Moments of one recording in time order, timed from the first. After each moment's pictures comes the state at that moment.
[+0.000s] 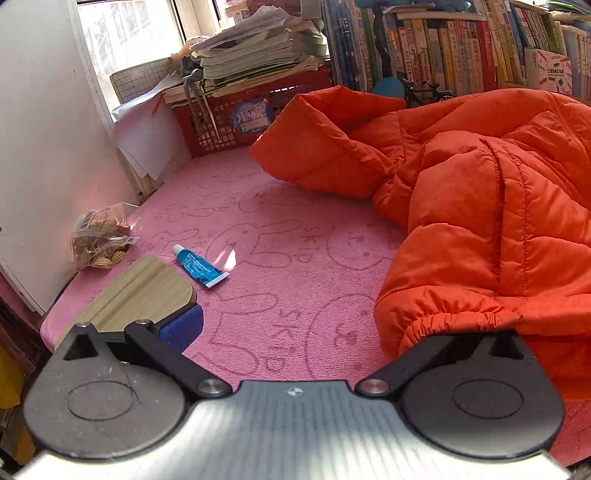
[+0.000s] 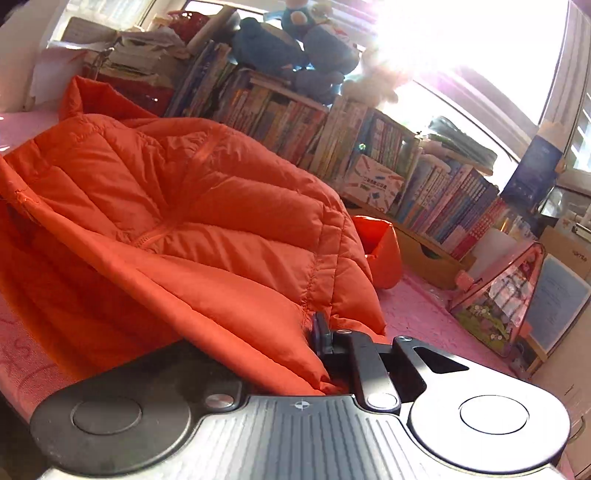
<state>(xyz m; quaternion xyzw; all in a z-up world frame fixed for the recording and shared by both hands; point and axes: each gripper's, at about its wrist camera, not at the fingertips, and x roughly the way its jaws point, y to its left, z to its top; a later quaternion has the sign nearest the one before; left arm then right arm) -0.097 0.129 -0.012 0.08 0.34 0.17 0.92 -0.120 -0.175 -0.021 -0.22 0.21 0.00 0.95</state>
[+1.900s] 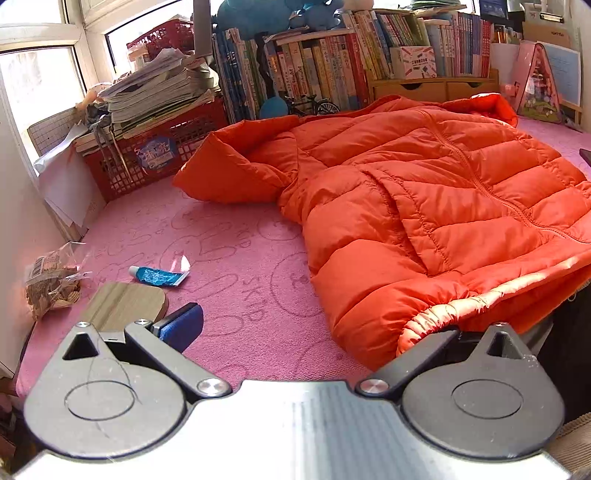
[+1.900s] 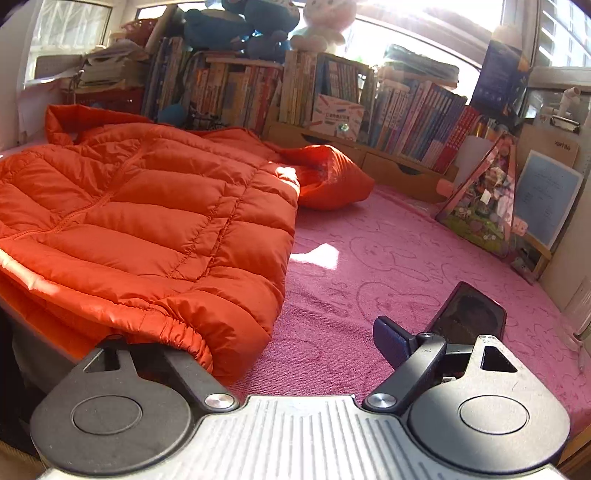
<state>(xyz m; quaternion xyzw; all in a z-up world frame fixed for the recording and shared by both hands) -0.165 0.155 -0.004 0.13 0.33 -0.03 0.93 -0.184 -0.273 -0.018 -0.12 0.28 0.02 0.95</state>
